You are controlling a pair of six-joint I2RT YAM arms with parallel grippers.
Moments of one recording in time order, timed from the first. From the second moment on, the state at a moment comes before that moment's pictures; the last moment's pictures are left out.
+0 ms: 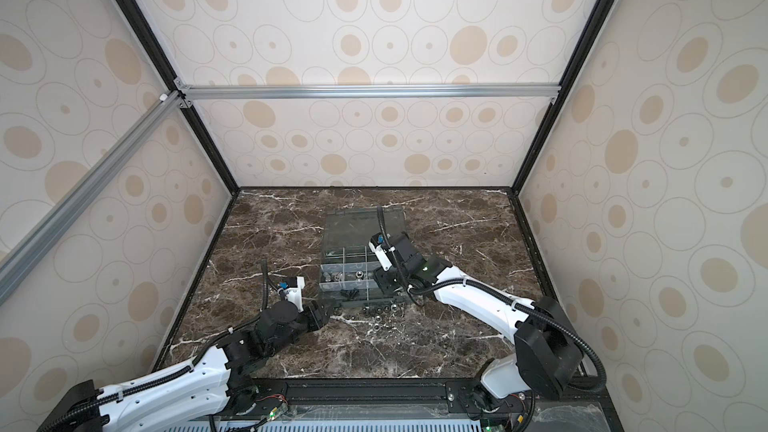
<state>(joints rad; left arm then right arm) -0.88 0.80 0.24 0.04 -0.22 -1.01 0.74 1.42 0.98 -0.42 -0.03 0.15</state>
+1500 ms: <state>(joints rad) -1.19 1.41 0.63 -0.05 -0.30 -0.93 0.71 1.13 0.71 -0.46 0.08 0.29</state>
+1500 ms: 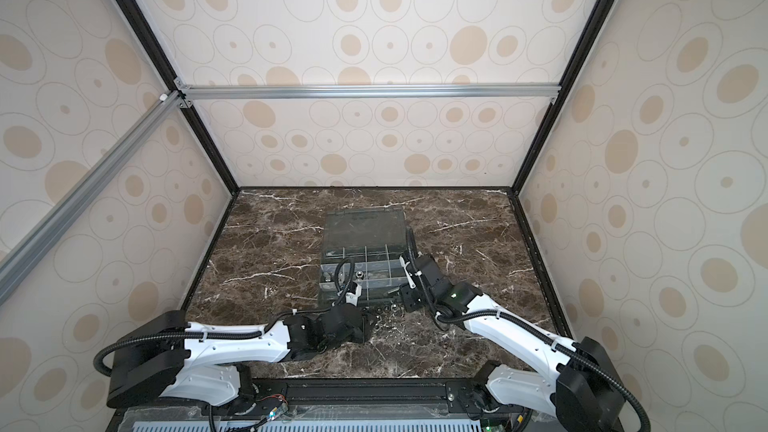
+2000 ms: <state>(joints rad) -1.24 1.65 0.80 -0.16 -0.30 -0.93 0.67 1.06 0.67 -0.48 0.10 0.30</state>
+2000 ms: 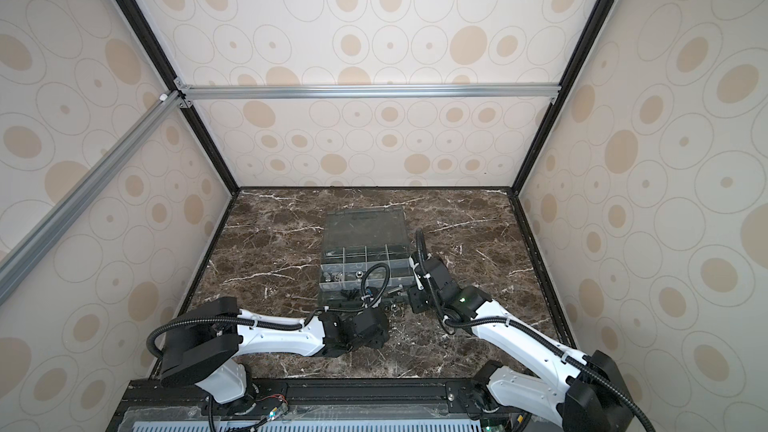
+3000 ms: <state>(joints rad) -1.27 1.78 0.94 -0.28 -0.39 -0.93 0.65 1.05 0.64 -0.48 0.10 0.31</state>
